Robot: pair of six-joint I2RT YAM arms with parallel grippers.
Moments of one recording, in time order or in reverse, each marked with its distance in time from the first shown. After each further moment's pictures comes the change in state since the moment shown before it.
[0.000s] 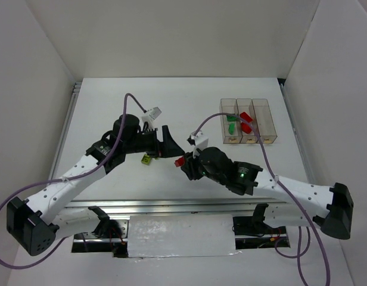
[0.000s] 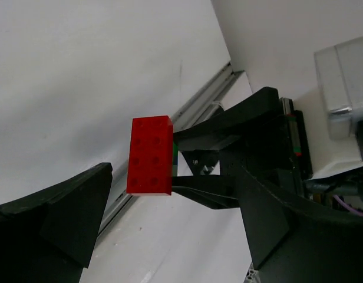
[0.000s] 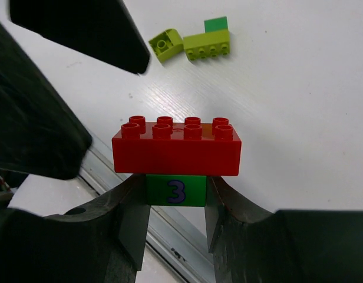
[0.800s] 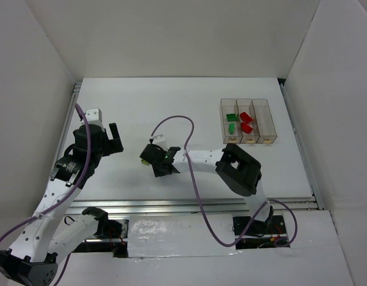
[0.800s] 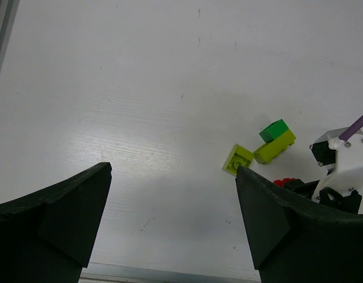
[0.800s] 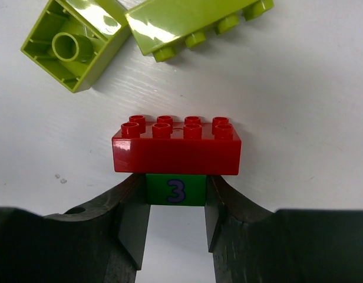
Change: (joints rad) left arm 0.291 -0.305 -0.051 -0.355 -0.840 0.359; right arm 0.000 0.965 0.590 -0.195 0.085 0.304
